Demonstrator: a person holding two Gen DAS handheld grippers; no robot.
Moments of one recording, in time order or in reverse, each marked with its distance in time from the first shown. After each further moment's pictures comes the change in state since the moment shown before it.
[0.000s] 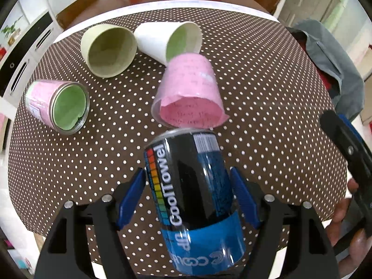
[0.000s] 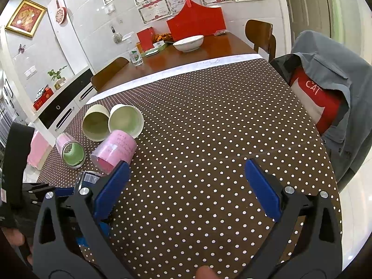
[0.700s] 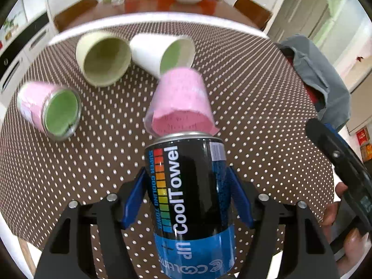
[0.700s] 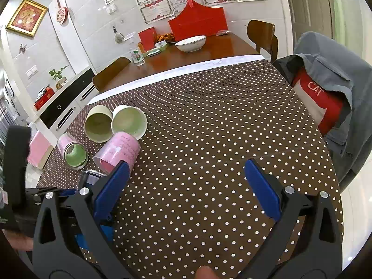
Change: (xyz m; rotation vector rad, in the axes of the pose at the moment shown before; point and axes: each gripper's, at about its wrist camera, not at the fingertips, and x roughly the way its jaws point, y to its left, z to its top) left arm -0.012 0.009 -0.015 0.002 -0.132 -0.111; right arm 0.003 0.003 0.002 0.002 0.001 -0.004
